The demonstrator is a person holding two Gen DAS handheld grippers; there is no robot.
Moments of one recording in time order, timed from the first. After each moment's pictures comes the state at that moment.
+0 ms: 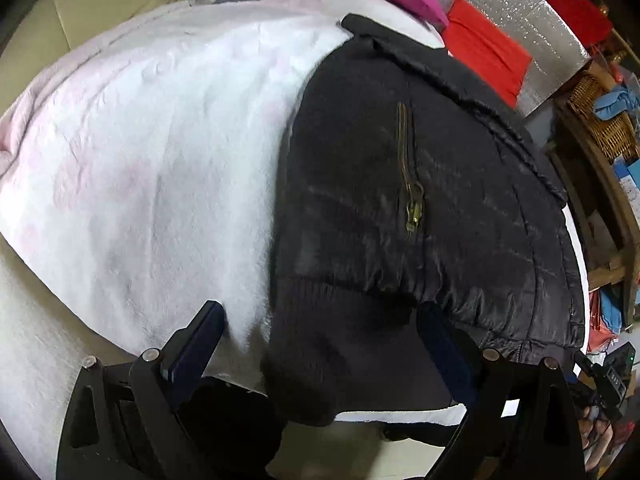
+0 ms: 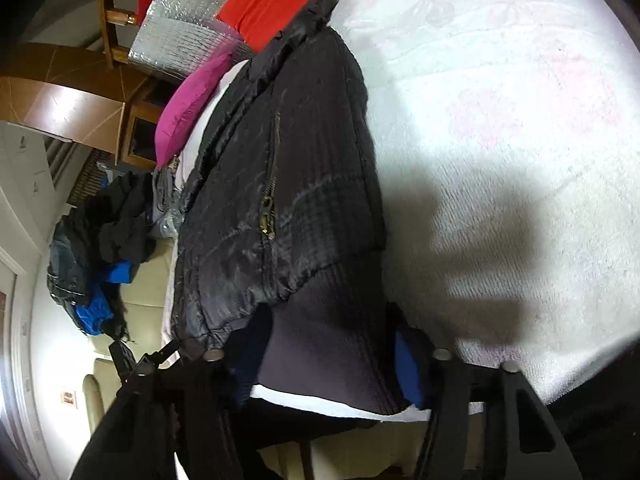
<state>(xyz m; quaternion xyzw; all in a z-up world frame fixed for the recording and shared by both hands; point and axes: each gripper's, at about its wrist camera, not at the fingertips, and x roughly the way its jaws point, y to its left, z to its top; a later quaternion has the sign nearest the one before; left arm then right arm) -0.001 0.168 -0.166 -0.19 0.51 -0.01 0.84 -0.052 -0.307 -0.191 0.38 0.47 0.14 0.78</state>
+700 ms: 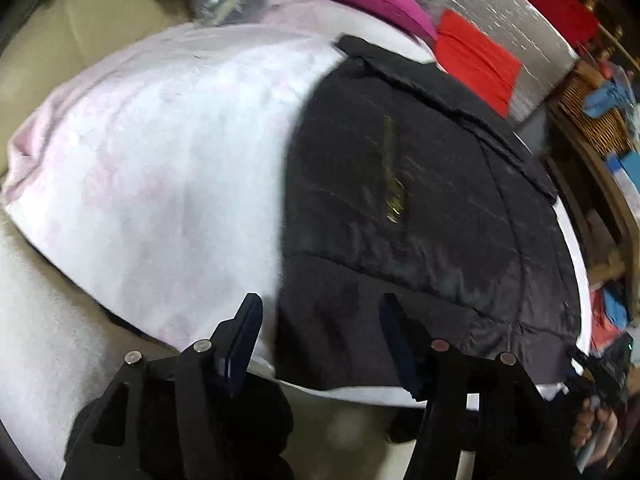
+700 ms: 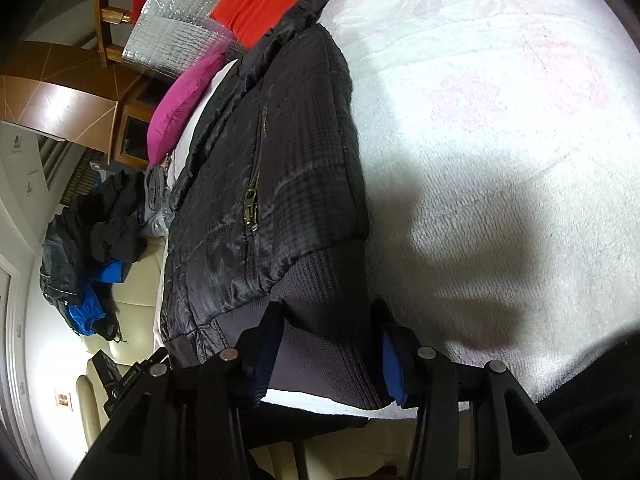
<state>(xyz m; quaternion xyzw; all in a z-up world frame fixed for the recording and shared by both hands) -0.038 0.173 -0.152 -0.18 0.48 -0.02 0.86 -0.057 -0.306 -0.197 0.38 0.47 0.13 0.78</state>
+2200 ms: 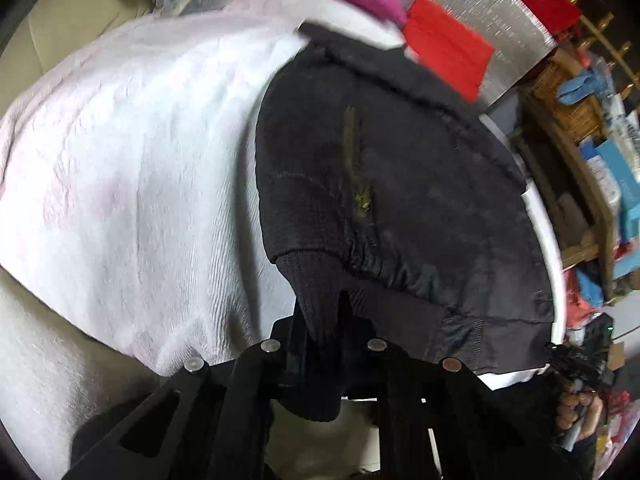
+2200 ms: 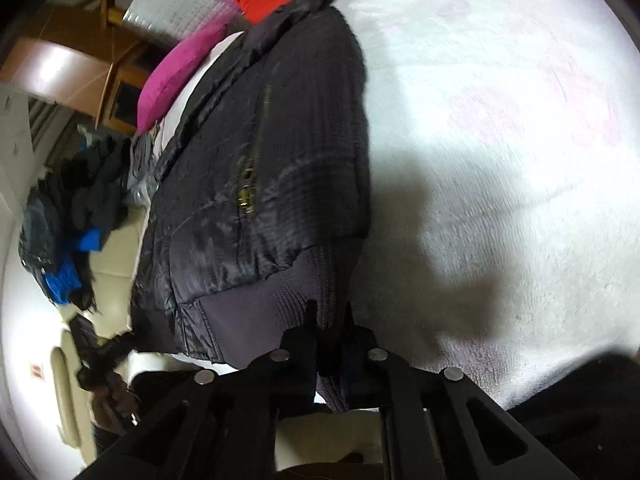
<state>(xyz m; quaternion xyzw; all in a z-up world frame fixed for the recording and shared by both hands) -0.029 0.175 -0.130 -0.19 0.49 -0.09 0.85 -0.052 -0.295 -0.176 0.31 0.50 0.14 0.79</state>
